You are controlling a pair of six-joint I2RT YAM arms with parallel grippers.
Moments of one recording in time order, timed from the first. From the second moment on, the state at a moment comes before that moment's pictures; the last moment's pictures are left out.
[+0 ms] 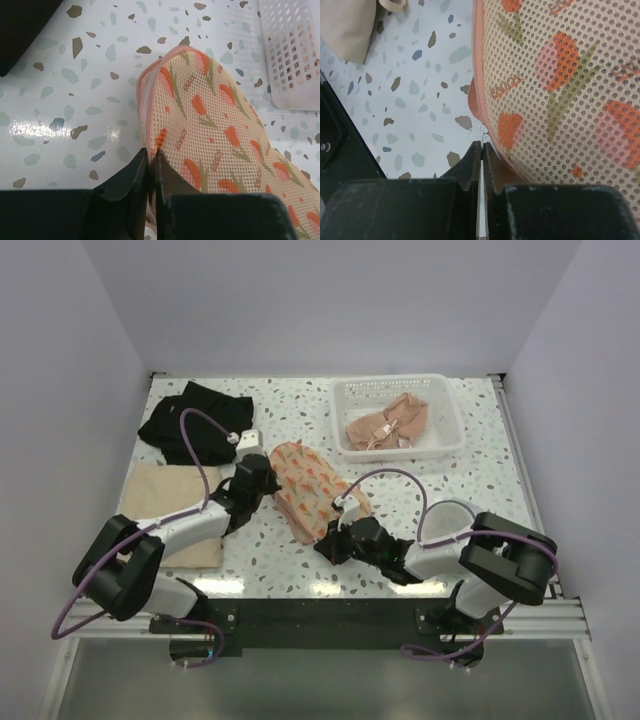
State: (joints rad) left arm -0.56 1.39 0.62 0.23 -0.39 -0.57; right arm 1.06 1.52 0.38 0.68 0.07 0.60
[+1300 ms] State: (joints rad) left arm -0.56 1.01 0.48 0.05 -0.21 -0.69; right arm 1.05 1.63 0.63 0.68 0.01 0.56
